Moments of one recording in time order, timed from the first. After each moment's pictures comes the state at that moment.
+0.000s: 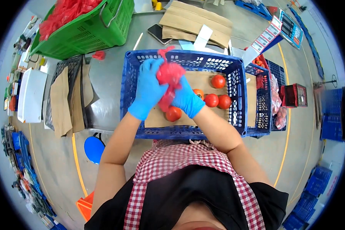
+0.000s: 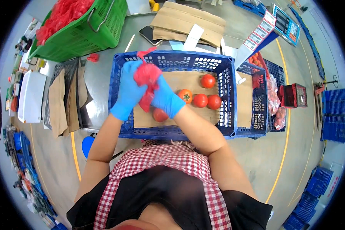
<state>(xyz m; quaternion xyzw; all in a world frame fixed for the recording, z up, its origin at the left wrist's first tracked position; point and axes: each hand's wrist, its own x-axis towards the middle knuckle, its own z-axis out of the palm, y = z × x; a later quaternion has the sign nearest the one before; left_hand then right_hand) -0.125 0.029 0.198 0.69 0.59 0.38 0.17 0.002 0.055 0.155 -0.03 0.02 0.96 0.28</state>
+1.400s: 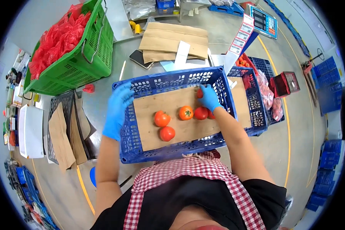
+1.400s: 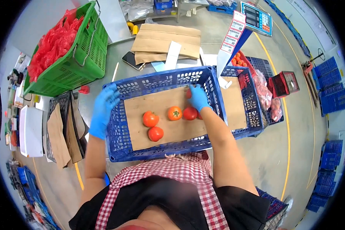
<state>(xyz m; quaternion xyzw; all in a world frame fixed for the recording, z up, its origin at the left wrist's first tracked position) -0.179 0.059 0.212 0.32 0.53 0.52 0.59 0.193 0.115 0.041 -0.64 -0.75 0.12 0.09</state>
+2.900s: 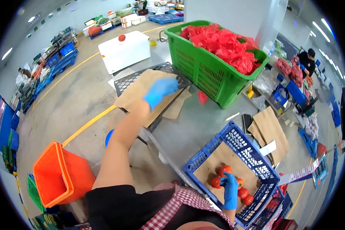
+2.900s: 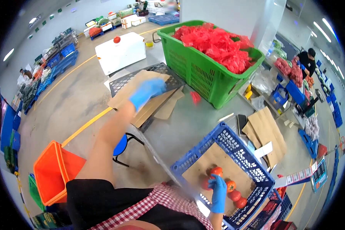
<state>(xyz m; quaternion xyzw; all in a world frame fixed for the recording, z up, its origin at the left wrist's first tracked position) -0.507 -0.065 0.222 0.33 0.62 0.66 0.28 0.015 -0.028 0.136 -0.47 -0.45 0.72 0.26</state>
